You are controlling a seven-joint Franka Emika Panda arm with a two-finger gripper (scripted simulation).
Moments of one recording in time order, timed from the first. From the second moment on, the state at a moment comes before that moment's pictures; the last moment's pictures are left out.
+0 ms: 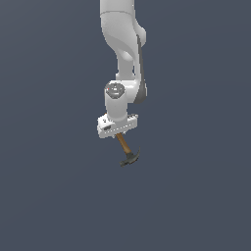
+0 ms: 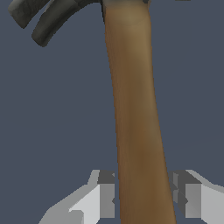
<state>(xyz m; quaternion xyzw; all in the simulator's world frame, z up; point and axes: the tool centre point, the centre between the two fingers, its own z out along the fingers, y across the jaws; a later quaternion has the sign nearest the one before) -0.080 -0.036 0.046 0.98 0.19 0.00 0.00</state>
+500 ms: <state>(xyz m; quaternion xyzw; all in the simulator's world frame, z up) -0.063 -0.129 0.091 0.98 0.19 0.00 0.00</state>
